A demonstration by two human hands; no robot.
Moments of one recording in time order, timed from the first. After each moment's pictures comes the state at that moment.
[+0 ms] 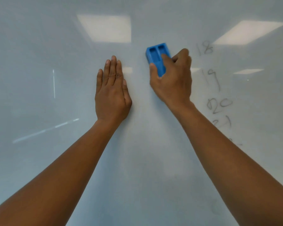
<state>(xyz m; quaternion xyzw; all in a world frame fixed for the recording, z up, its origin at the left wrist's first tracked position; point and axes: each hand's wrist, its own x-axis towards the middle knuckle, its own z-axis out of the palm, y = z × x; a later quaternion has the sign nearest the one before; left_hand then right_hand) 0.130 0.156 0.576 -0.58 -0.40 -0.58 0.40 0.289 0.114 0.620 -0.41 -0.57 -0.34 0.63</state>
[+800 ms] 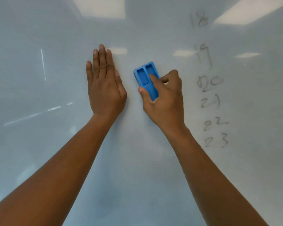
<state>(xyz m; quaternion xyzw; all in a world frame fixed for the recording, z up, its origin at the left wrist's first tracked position) 0.154 0.161 0.530 -0.56 -0.42 -0.60 0.38 0.309 0.105 0.511 -0.38 -0.63 -0.25 0.63</state>
